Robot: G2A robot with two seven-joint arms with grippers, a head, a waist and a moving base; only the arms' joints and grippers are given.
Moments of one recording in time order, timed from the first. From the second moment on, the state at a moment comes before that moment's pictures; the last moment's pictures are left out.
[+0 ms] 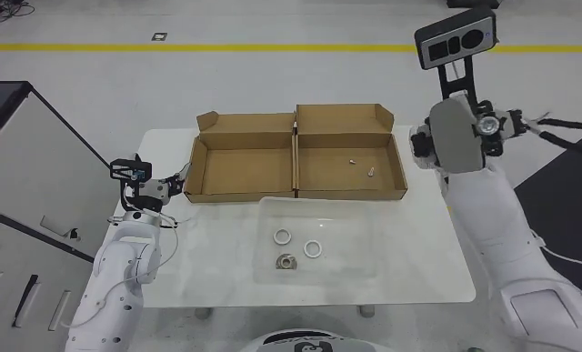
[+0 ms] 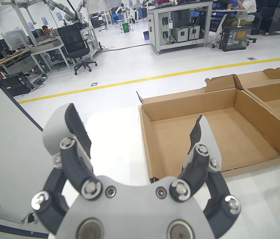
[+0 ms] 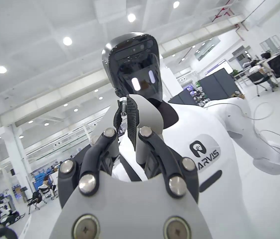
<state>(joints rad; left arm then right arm) 1.73 -1.15 -1.60 -1.80 1.33 0.00 0.00 -0.91 -1.10 1.10 -1.84 1.57 -0.23 1.35</state>
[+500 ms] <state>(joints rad) 1.73 -1.15 -1.60 -1.80 1.33 0.00 0.00 -0.88 -1.14 1.10 -1.81 1.45 -0.22 1.29</state>
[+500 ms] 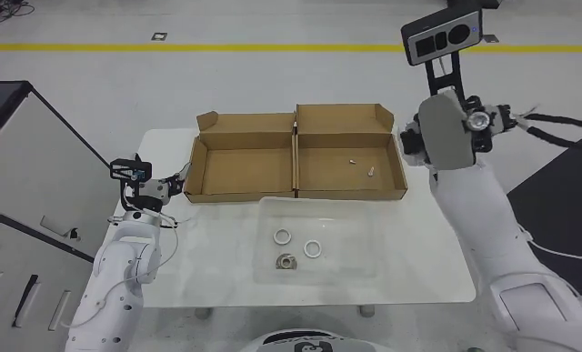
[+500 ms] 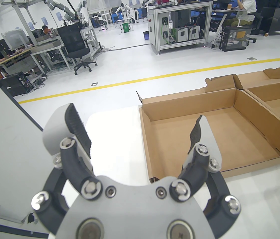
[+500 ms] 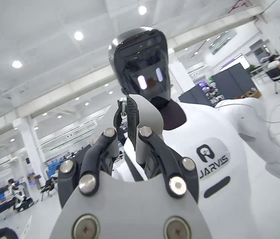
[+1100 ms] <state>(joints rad) 1.73 -1.15 -1.60 -1.80 1.33 0.00 0.00 -0.95 -1.15 1.17 -1.88 1.33 -0.15 1.20</state>
